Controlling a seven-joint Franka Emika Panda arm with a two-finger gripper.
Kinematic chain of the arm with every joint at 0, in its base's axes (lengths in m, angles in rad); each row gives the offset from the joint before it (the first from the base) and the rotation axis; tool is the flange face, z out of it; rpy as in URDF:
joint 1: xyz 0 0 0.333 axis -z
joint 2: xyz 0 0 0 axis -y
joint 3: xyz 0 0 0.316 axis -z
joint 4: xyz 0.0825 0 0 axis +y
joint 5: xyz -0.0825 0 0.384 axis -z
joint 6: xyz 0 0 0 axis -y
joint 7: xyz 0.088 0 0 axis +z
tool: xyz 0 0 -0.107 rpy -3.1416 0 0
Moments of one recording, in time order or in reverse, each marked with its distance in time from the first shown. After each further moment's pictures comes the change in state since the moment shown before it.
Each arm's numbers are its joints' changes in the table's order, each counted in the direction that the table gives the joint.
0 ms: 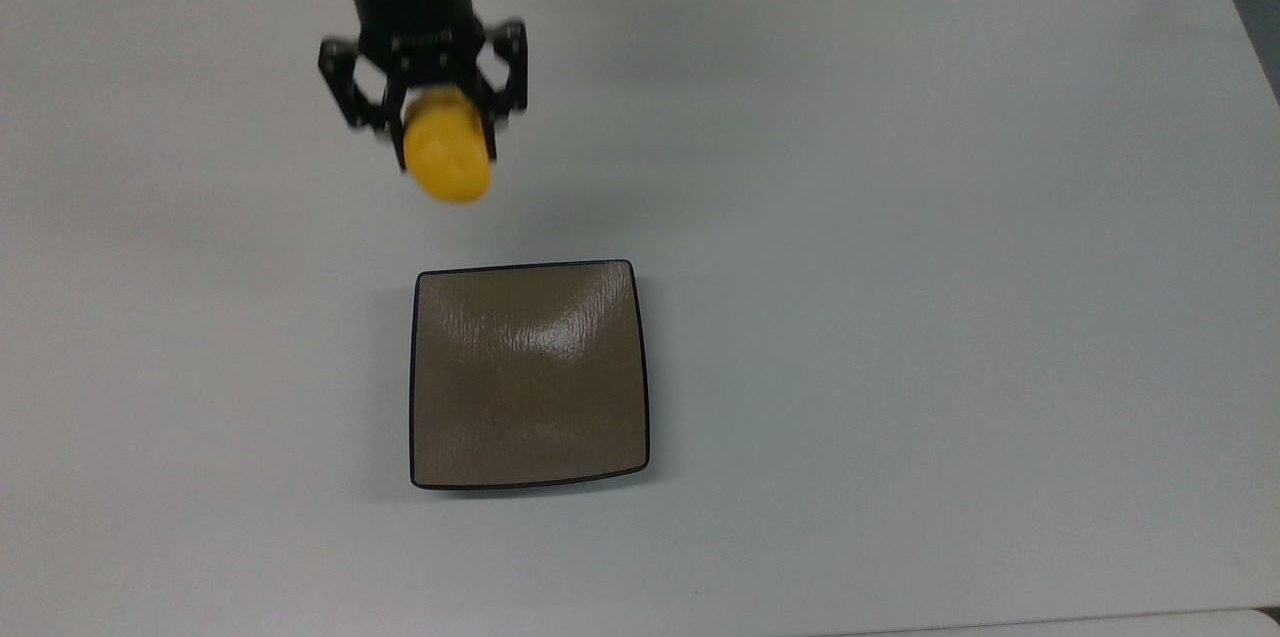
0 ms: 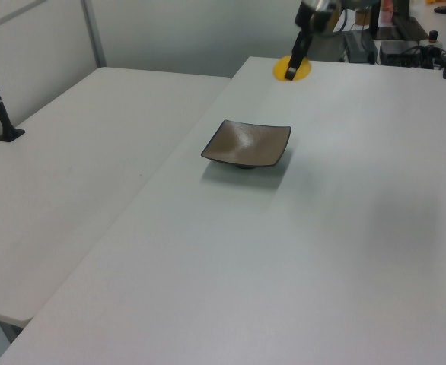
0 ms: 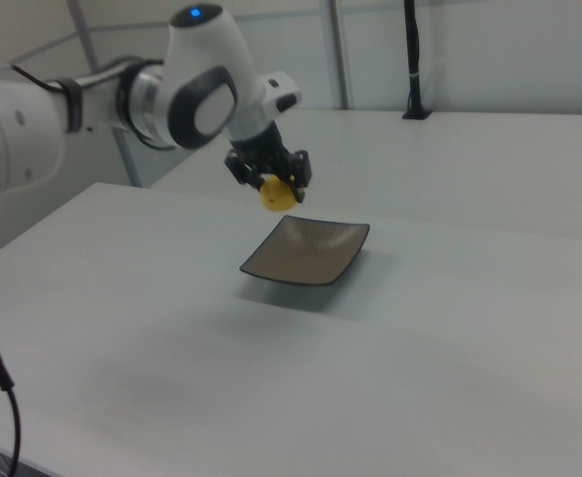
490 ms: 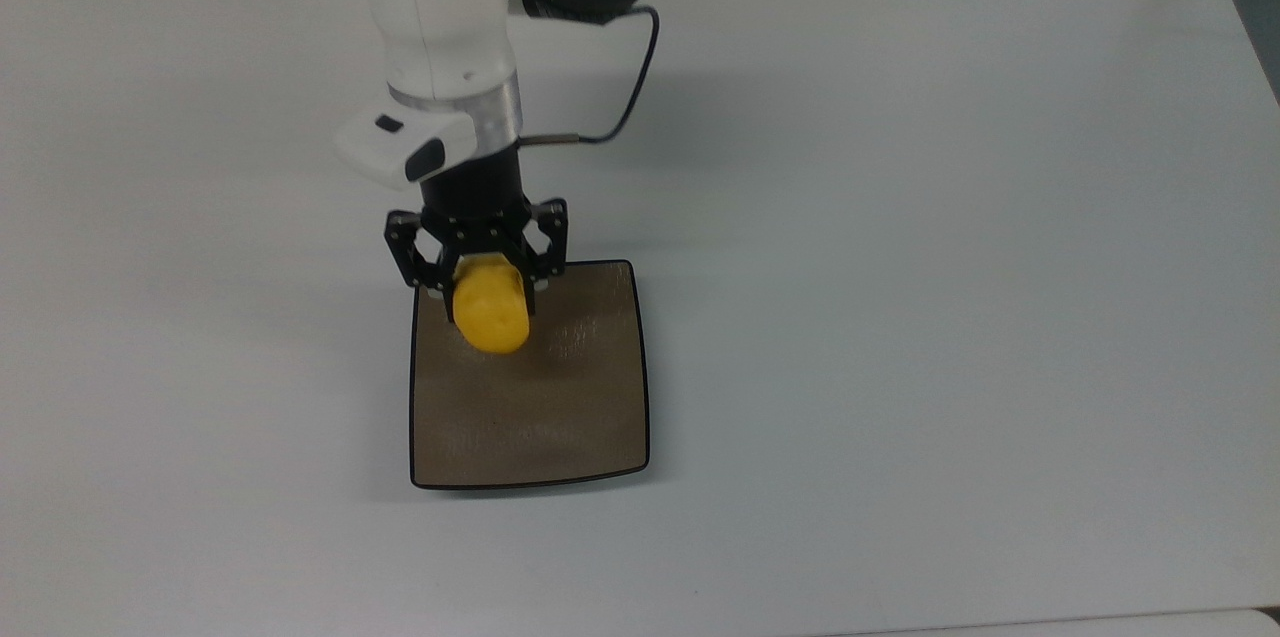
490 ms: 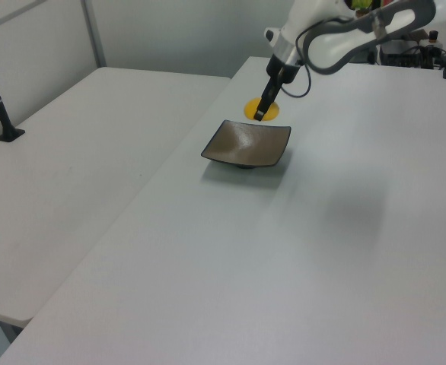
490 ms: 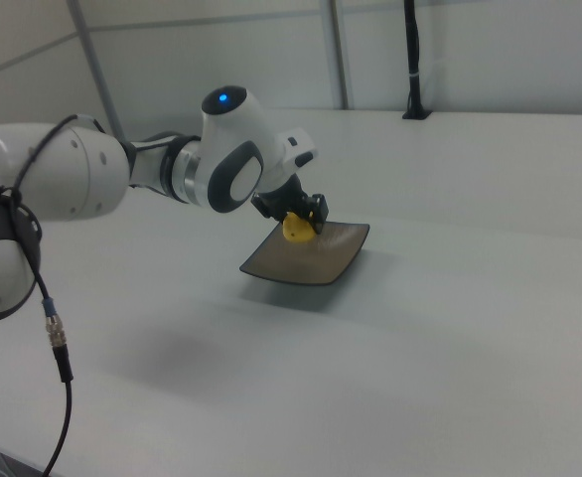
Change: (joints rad) arm -0.001 -0.233 -0.051 -0.014 -0.001 0.317 -0.084
